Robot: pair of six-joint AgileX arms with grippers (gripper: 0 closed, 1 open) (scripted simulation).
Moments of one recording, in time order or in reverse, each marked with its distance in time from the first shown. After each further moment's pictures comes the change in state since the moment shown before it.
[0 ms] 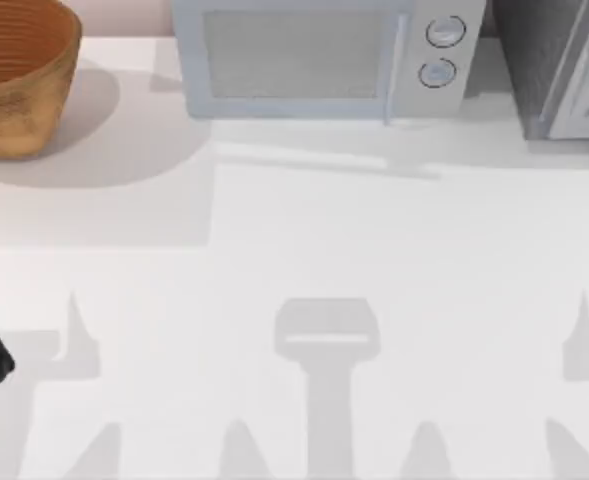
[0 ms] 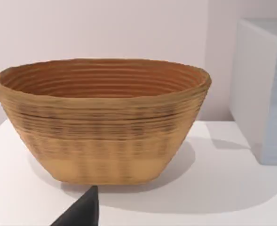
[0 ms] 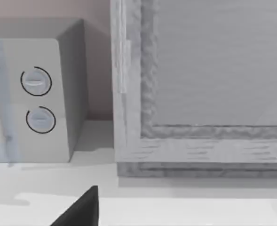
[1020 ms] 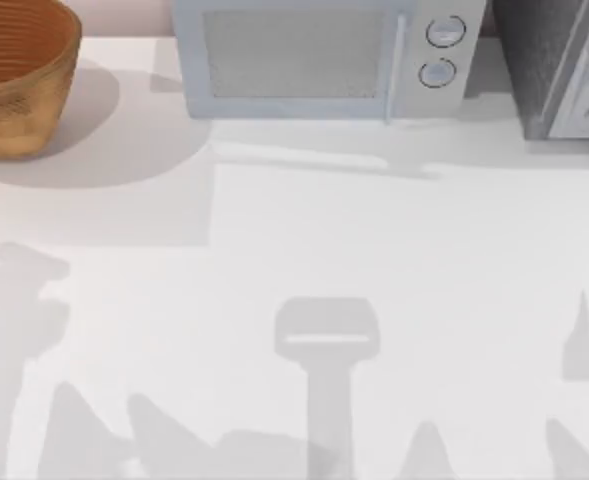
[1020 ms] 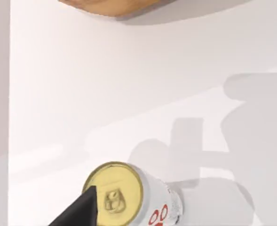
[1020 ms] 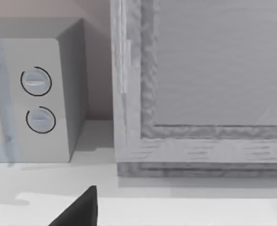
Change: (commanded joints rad) left arm 0.157 0.799 0.614 -0.515 -0.007 0.521; right arm 0.000 0.000 0.000 0.000 0.000 0.000
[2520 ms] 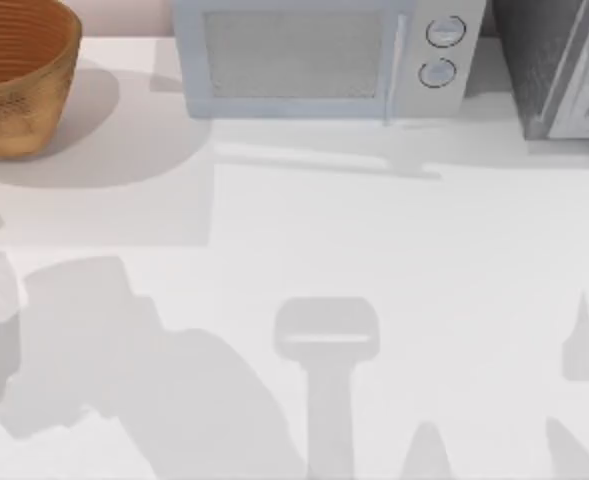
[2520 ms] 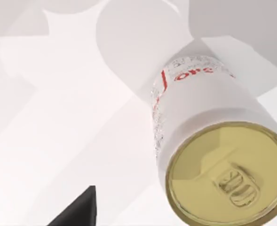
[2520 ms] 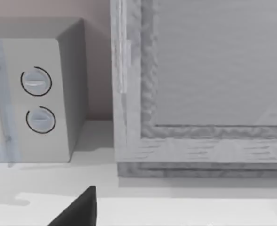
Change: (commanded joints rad) left arm 0.212 1.043 0.838 -0.663 0.008 0.660; right arm 0.000 0.000 0.000 0.000 0.000 0.000
